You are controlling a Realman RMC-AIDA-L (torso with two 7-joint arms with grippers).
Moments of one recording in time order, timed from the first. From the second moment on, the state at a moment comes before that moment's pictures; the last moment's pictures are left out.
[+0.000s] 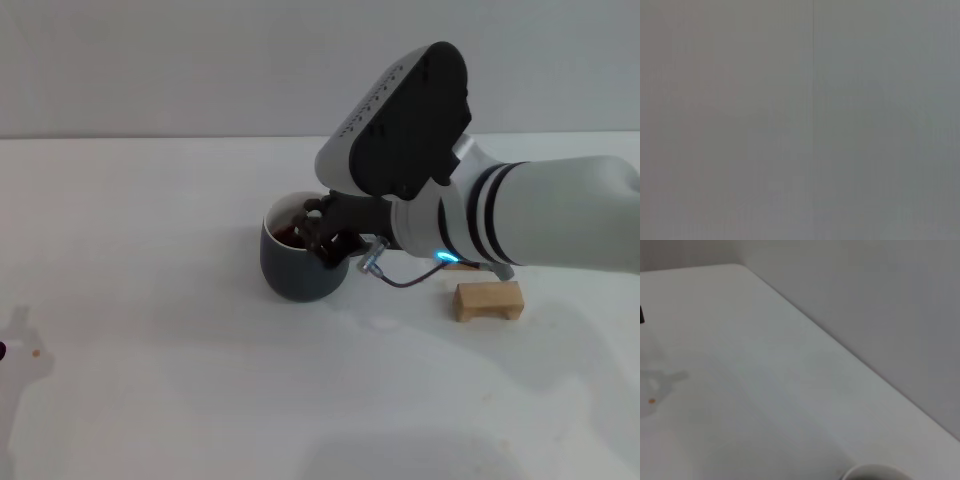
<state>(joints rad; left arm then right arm) -0.09 -2.07 -0.68 -0.27 2.13 1.39 -0.04 0.55 2.08 1.17 1.45 -2.63 0.80 -0.35</state>
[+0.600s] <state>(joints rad) -0.08 -2.07 -0.68 -0.27 2.13 1.40 -0.04 0.54 2.08 1.16 1.40 -2.64 0.68 -0.35</state>
